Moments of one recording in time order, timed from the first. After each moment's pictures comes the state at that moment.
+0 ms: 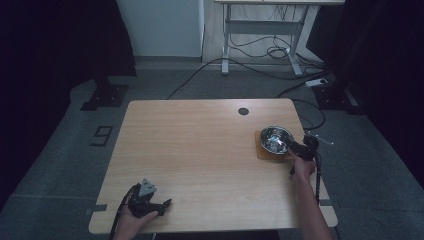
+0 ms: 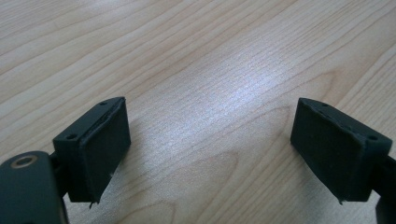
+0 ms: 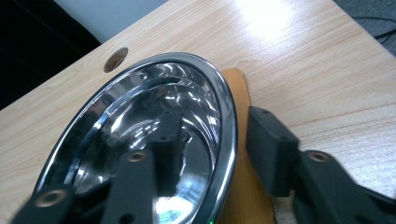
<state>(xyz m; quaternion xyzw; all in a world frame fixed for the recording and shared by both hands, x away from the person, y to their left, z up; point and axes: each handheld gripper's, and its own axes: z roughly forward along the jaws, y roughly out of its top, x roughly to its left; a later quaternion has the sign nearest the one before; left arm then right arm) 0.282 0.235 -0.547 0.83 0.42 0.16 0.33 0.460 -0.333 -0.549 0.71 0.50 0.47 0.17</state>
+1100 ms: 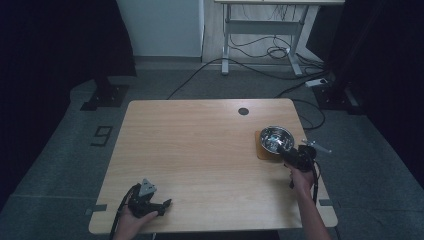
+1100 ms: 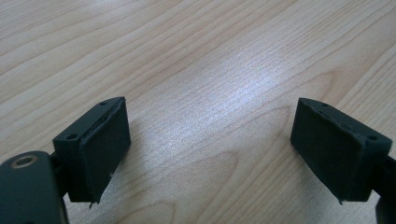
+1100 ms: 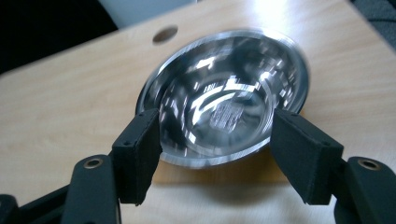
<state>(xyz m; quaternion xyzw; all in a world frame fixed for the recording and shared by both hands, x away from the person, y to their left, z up) 0.282 0.235 -0.547 0.83 0.41 0.16 0.33 0.396 -0.293 -0.511 0.65 0.57 0.46 0.20</state>
